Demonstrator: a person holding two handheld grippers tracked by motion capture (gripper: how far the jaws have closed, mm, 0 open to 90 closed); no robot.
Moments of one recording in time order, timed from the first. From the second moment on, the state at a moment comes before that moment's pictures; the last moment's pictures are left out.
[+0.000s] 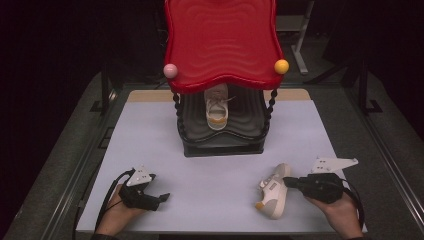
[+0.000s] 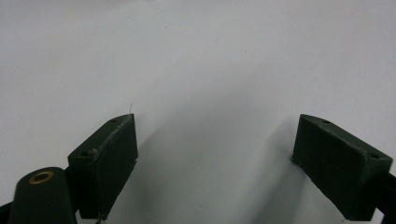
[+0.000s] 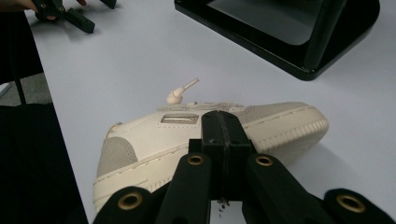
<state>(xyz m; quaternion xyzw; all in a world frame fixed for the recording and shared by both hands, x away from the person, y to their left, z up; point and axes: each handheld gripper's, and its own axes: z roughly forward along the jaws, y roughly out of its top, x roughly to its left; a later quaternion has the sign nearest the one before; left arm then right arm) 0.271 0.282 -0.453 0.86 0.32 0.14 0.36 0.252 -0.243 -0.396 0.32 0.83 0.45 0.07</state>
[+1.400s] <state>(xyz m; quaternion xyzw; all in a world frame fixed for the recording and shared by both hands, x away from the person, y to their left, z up) 0.271 0.282 -0.452 0.87 0.32 0.14 0.36 0.207 -0.287 -0.431 0.39 0.84 0.37 0.06</state>
